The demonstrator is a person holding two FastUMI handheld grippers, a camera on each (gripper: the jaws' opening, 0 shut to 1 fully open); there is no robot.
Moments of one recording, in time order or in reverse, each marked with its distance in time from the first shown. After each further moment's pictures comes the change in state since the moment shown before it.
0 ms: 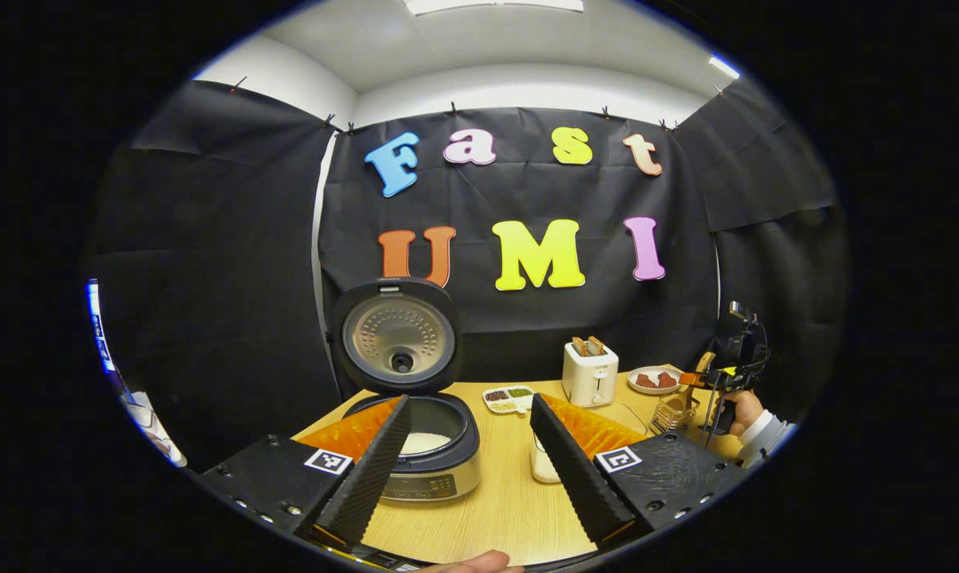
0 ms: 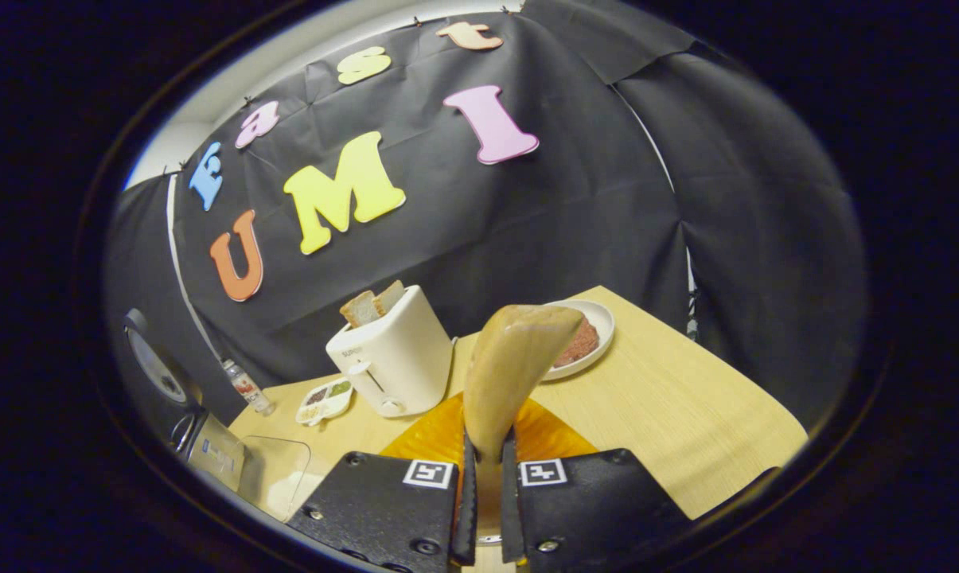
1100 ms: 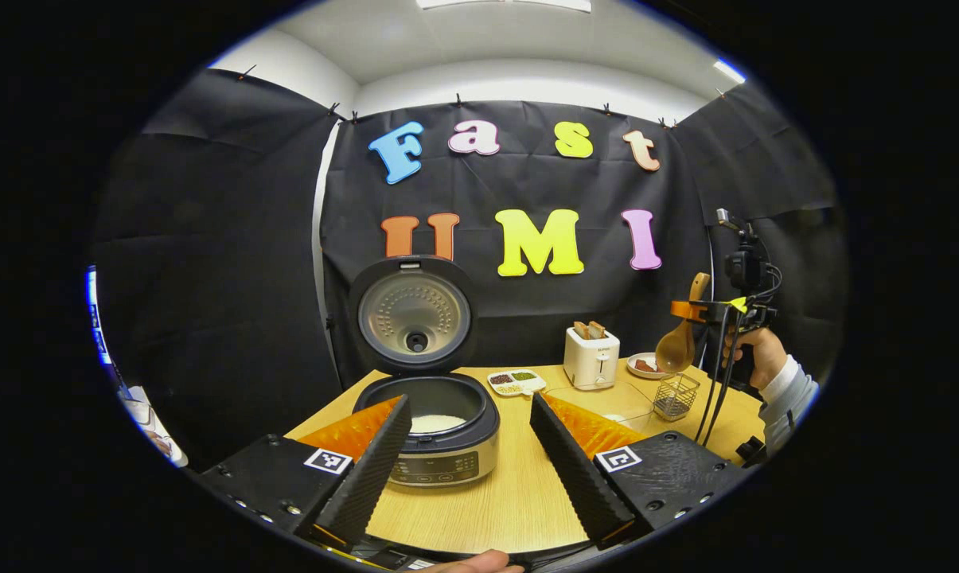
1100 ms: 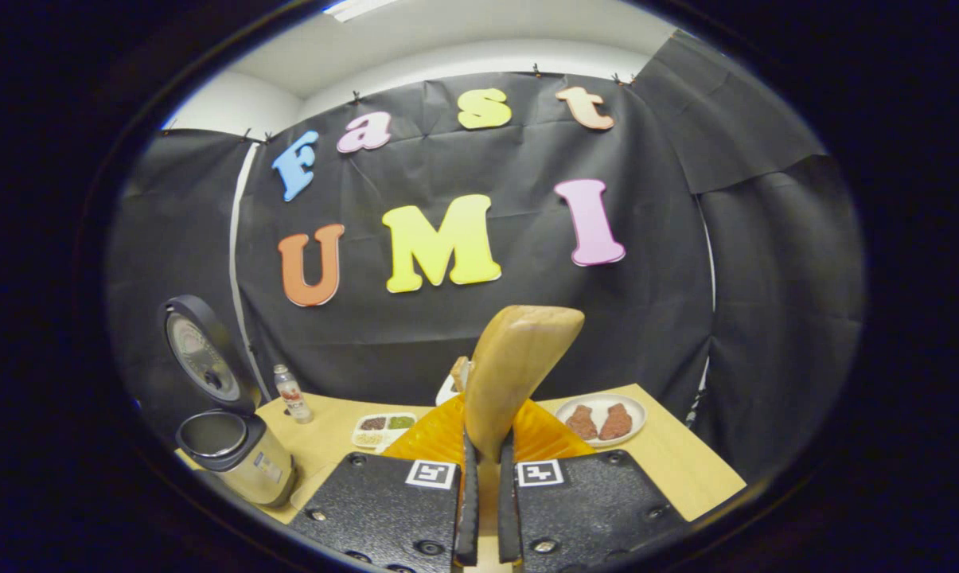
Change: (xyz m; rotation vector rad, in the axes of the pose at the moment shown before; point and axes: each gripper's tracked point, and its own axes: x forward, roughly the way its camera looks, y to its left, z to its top) left arm -0.026 0.041 -0.022 -0.014 0.015 -0.017; right arm -0.094 0.177 0.075 -0.282 -0.191 0.083
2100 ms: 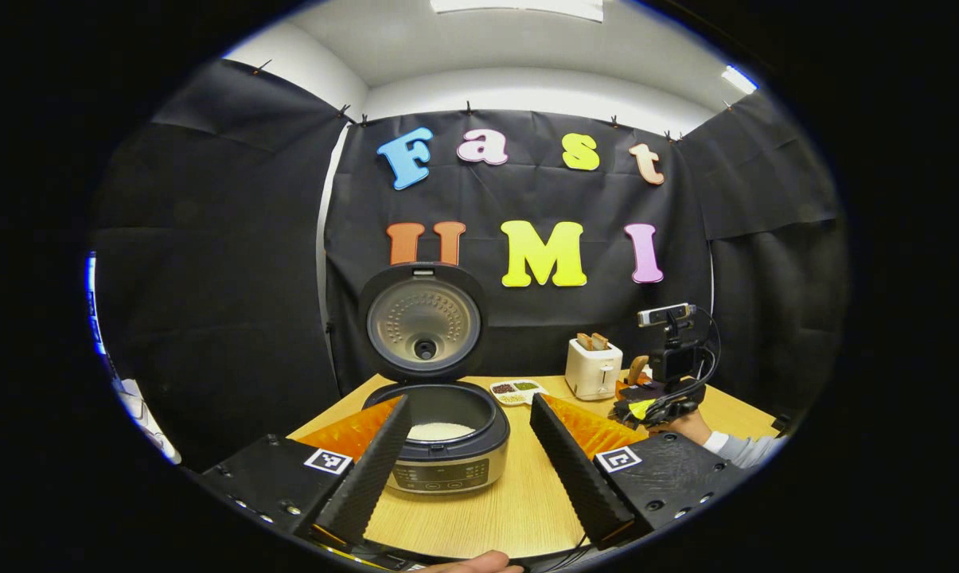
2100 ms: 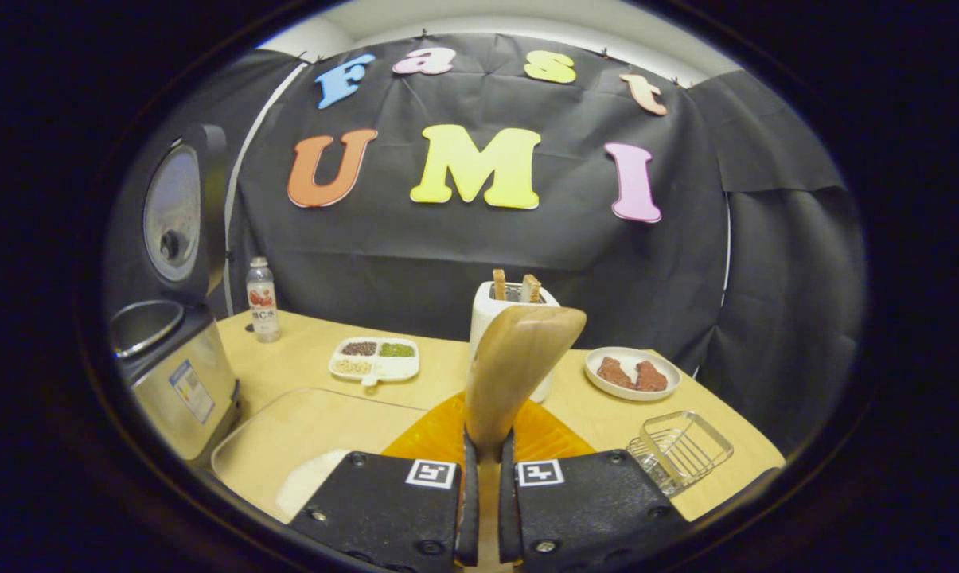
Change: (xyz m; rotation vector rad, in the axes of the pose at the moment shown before) left arm 0.007 0.021 -0.003 -0.032 -0.030 0.001; right arm 0.059 0.068 -0.164 -0.210 0.142 -0.100
